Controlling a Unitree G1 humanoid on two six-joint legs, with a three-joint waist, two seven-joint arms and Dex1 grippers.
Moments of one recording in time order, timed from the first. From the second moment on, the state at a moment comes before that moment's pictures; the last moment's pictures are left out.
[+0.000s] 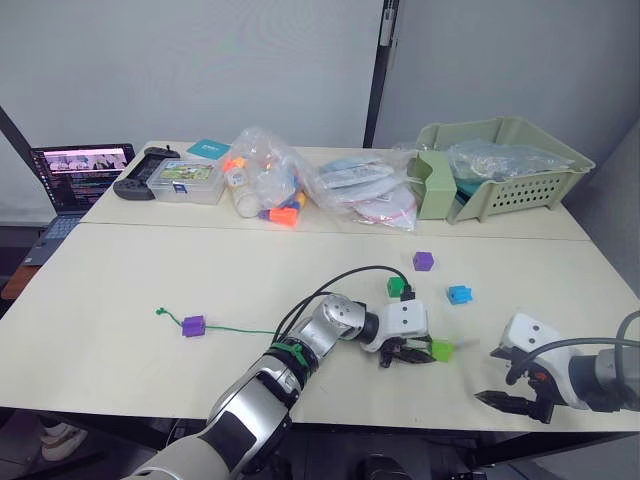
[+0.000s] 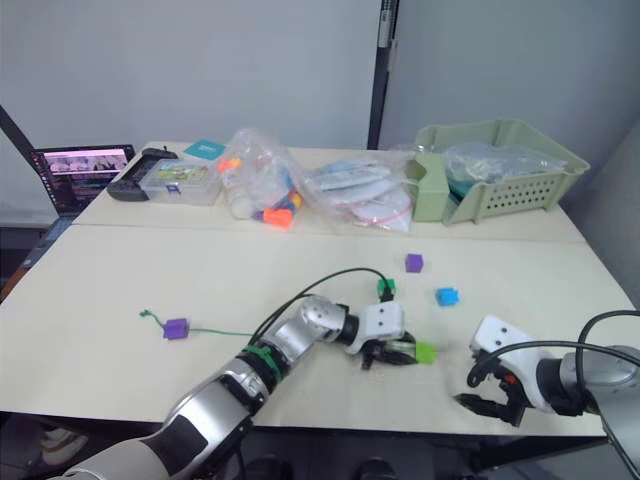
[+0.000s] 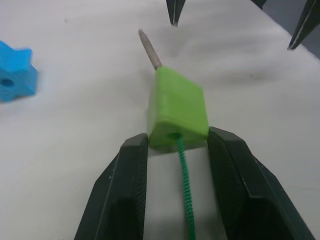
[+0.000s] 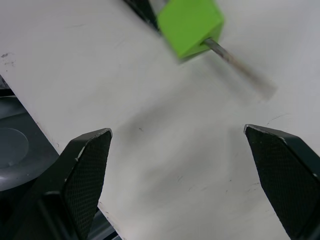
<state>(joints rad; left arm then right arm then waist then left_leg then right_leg) -0.89 -0.12 -0.47 0.92 0.09 -0.18 -1.03 0.16 -1.08 -0.26 -0.53 0.26 0.82 1.06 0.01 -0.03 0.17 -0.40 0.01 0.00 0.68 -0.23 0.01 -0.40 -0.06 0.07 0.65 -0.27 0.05</state>
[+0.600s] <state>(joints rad) -0.88 -0.09 -0.49 0.84 0.12 -0.15 -1.05 -0.10 -1.04 0.02 -0.35 0.20 0.66 1.02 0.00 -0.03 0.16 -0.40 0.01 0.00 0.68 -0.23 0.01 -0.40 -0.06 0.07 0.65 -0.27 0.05</state>
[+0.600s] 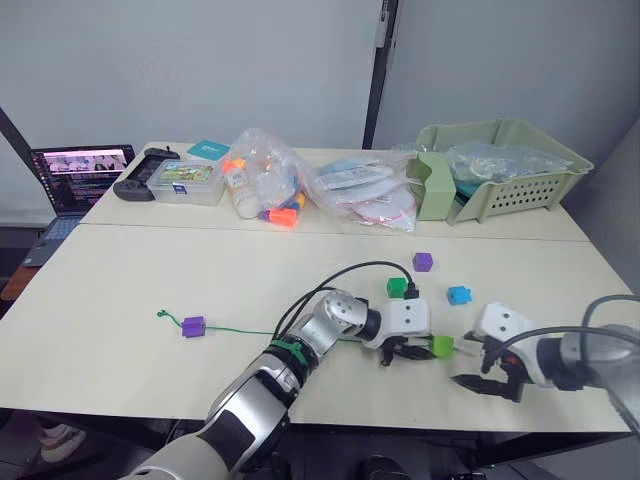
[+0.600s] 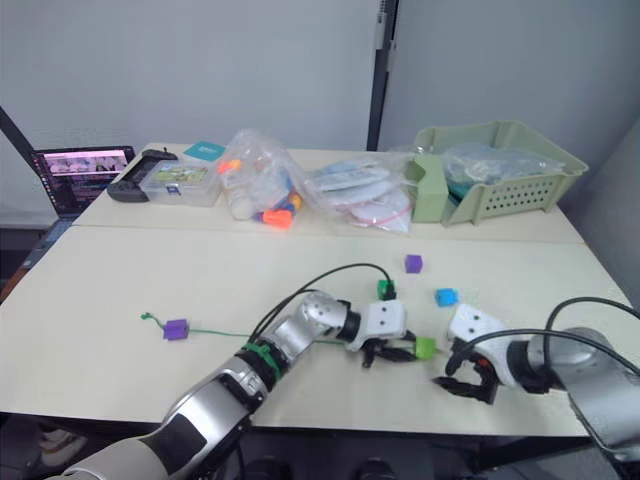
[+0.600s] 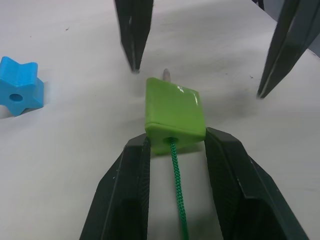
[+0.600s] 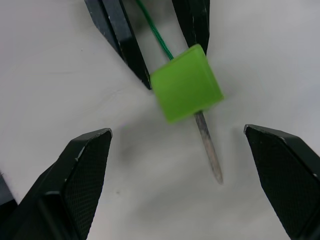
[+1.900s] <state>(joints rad) -0.85 -0.02 -0.50 0.71 0.12 -0.06 -1.10 -0.22 -1.09 0.15 -0.20 0.08 0.48 1.11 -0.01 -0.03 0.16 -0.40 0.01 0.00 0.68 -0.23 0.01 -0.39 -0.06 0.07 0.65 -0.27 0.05</state>
